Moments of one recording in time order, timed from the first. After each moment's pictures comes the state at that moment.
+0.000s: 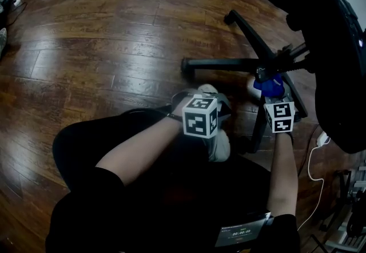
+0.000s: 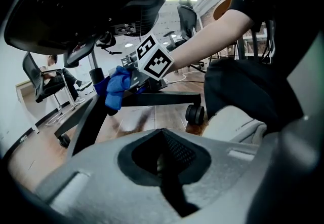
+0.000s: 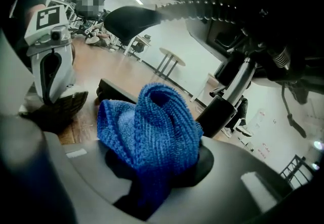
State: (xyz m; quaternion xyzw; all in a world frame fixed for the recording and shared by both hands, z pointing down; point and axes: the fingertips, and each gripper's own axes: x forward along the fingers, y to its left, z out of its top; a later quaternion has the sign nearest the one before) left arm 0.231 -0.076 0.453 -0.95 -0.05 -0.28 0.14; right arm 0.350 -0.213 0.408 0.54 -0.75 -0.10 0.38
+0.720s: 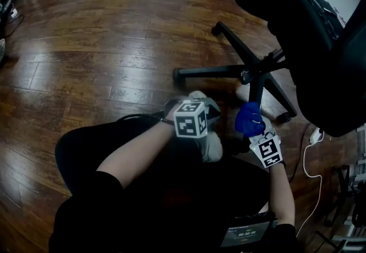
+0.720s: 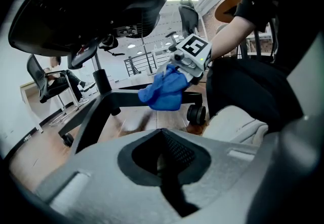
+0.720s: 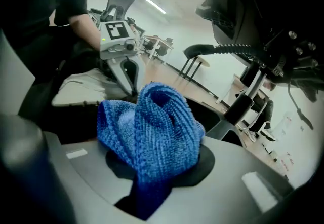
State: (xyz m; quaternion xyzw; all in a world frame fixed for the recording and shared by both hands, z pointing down) left arm 0.228 -0.077 0.457 -0.95 -0.03 -0.28 0.14; right arm 0.311 -0.076 0.450 0.41 -0.82 -0.08 0.39
